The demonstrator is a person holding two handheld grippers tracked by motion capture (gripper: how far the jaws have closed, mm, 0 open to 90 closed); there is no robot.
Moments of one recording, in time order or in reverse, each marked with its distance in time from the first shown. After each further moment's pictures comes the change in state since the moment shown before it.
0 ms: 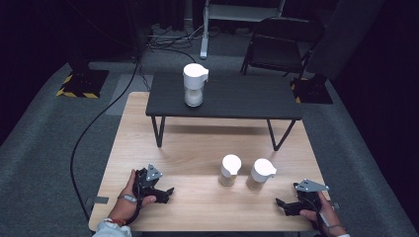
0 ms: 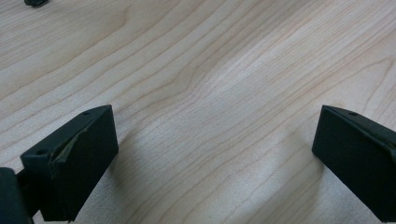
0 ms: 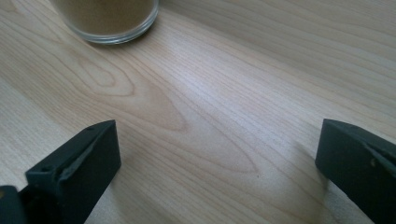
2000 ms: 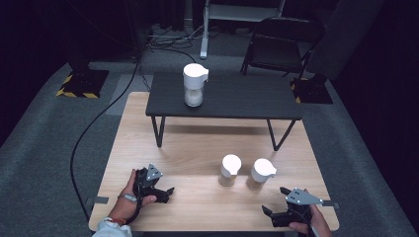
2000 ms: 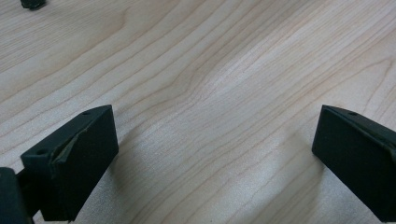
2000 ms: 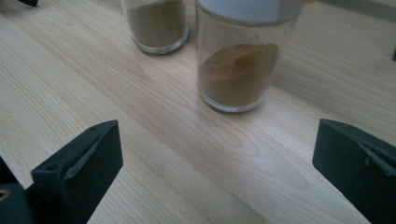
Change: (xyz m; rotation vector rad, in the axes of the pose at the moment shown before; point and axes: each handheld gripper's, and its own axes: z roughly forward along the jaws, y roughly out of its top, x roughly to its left) left arm 0.002 0.001 0.001 0.001 -0.007 0.010; right arm 0.062 0.003 -0.020 -0.152 0.059 -0.046
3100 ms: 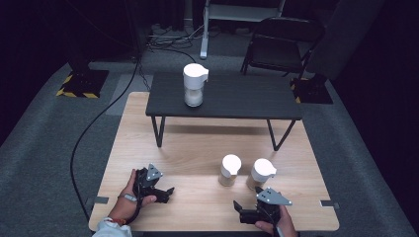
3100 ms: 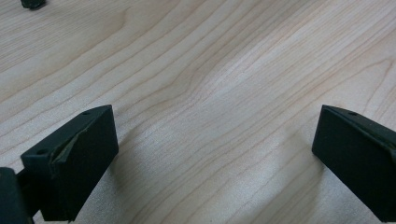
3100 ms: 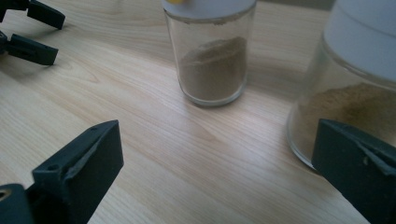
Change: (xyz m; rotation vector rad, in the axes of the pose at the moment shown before) left arm 0.000 0.000 0.000 0.000 0.001 -0.003; right arm 0.081 0.020 0.050 -0.067 -0.073 0.136
